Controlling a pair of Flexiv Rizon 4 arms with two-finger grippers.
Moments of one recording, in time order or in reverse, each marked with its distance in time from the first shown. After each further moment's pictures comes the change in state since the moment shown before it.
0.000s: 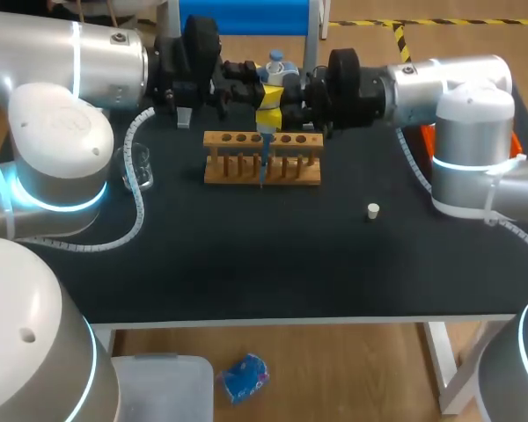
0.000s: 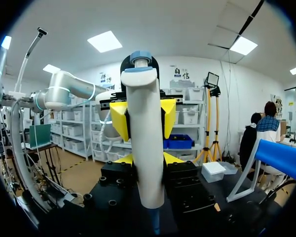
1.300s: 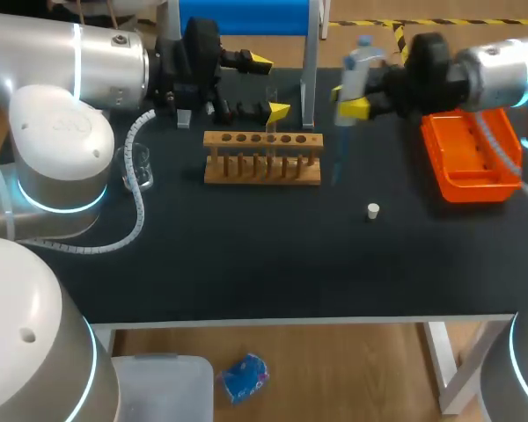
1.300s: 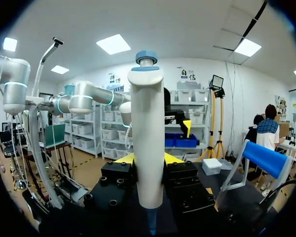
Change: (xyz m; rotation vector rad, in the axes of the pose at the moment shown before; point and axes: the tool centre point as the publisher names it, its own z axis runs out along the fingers) left arm 0.003 0.001 0.001 -0.002 0.002 0.000; right arm 0.033 0.033 -0.135 0.009 0.064 -0.006
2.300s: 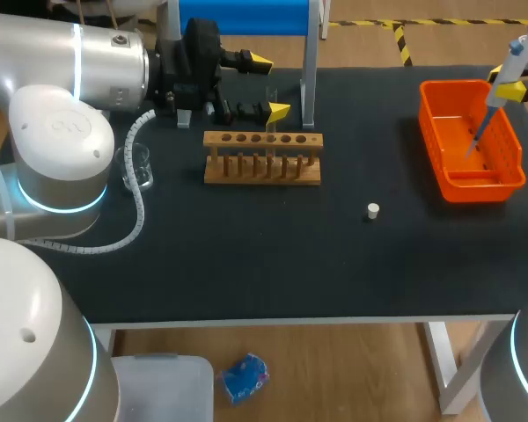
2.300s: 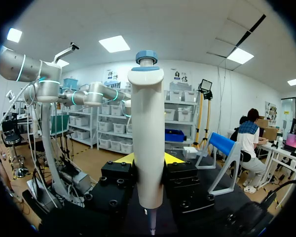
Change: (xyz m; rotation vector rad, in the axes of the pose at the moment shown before) left arm 0.000 0.000 0.000 0.000 0.000 0.000; right arm -0.001 -0.017 -0.235 0.043 -0.069 -0.058
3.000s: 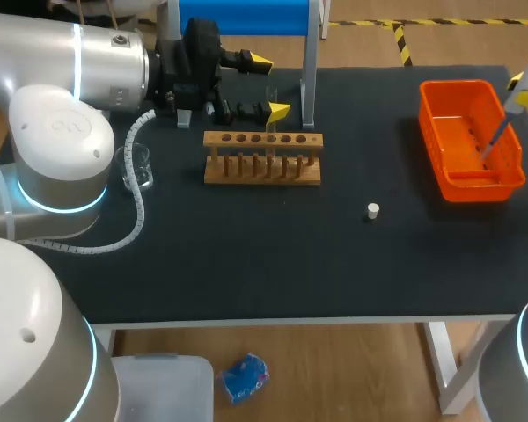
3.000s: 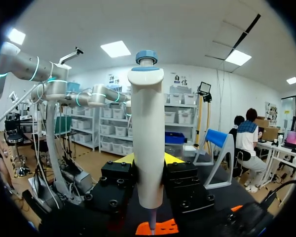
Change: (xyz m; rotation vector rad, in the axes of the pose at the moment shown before) left arm 0.000 0.000 0.000 0.000 0.000 0.000; right arm -0.013 -0.035 -0.049 -0.045 0.022 0.010
